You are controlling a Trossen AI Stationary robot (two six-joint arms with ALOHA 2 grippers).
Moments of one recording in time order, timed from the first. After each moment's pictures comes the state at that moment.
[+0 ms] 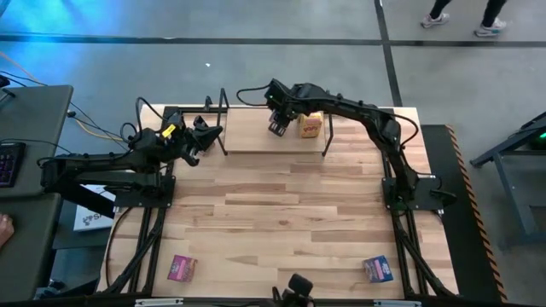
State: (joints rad) left arm 0.23 0.73 0.41 0.76 -0.02 -0.52; right arm -0.46 2.16 2.02 -0.98 0.19 -0.01
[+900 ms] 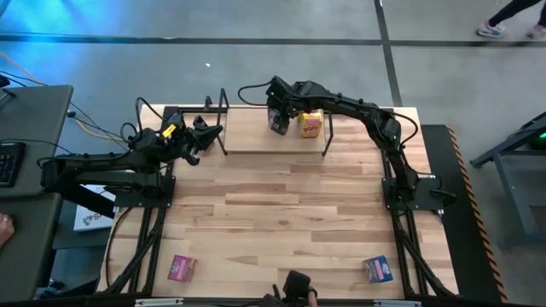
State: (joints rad) left arm 0.23 0.73 0.41 0.75 -0.04 -0.52; right arm -0.48 2.16 2.02 -0.96 0.15 -0.14
